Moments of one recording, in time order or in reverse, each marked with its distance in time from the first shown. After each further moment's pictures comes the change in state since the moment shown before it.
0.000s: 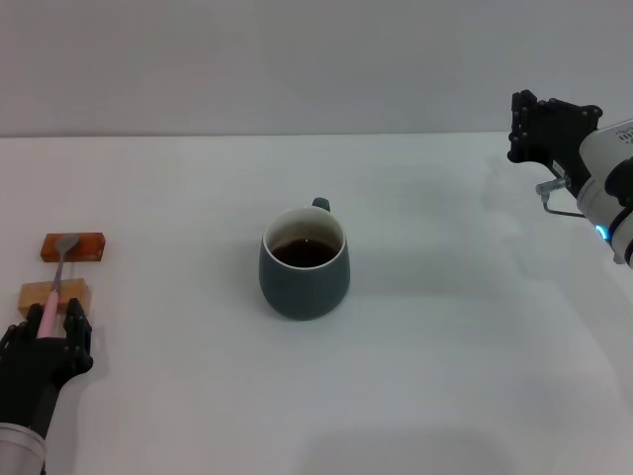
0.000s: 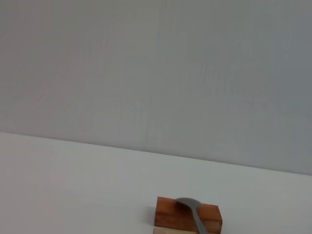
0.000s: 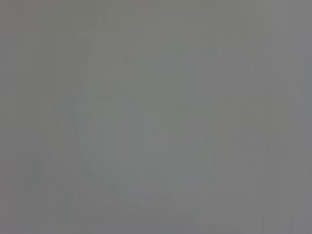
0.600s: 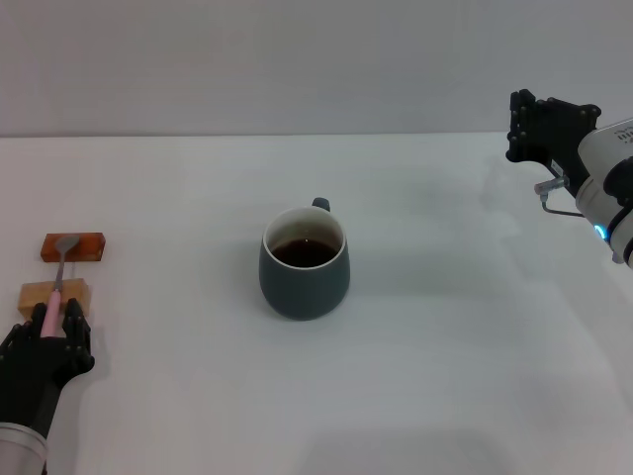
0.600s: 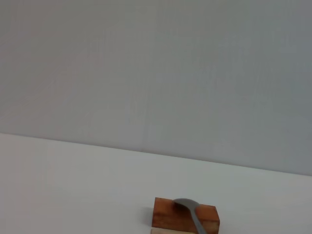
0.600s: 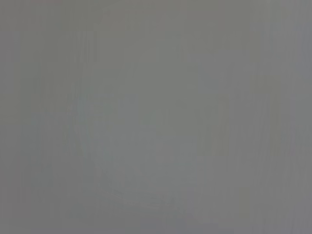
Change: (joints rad) left arm -0.002 0.000 0.004 0.000 -0.001 0.002 0.001; right arm 0.000 0.000 -0.001 0.004 0.000 0.000 -0.002
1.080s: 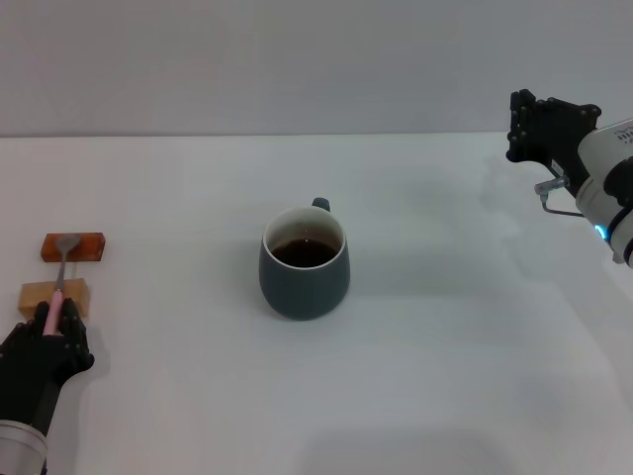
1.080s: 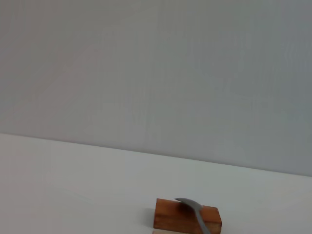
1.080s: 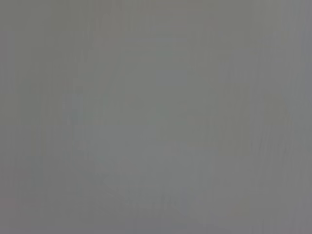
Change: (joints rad) left arm -0.008 0.000 0.001 -0.005 -0.009 0.000 0.000; right arm 0.000 0.000 0.000 0.000 0.000 0.000 -0.001
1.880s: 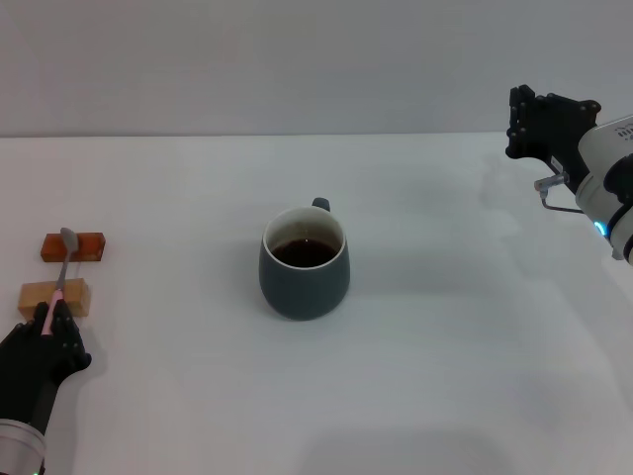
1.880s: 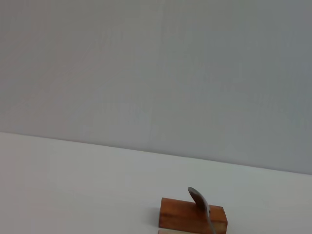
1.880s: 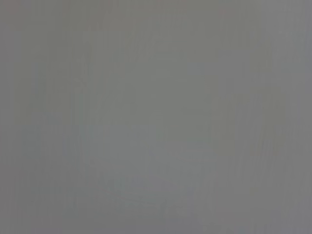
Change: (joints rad) left arm -0.006 0.000 0.002 -0.002 -0.023 0.000 0.014; right arm 0.000 -0.004 0.000 0.011 0.000 0.000 -0.002
